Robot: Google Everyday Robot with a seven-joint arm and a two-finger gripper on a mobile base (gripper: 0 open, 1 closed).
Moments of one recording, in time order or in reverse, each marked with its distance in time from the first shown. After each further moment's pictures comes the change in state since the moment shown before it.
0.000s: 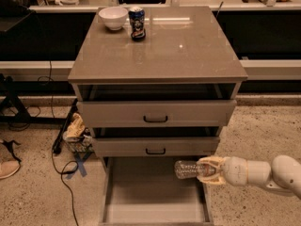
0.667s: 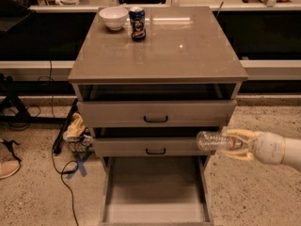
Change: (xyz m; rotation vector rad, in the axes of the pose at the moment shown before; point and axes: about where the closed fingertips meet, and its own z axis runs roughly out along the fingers) arm -0.043 -0.108 -0.095 0.158 -0.003 -0.155
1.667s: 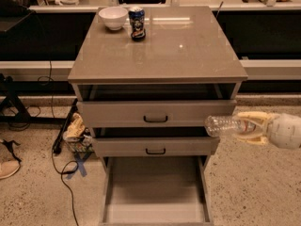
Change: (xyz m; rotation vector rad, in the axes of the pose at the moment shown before) arm -0.035 -0.066 -0.031 -0.002 0.008 -0.143
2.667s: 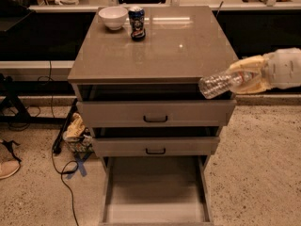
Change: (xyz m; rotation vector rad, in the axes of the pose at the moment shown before) arm -0.018 -0.141 0.025 -0.239 0.030 -0.267
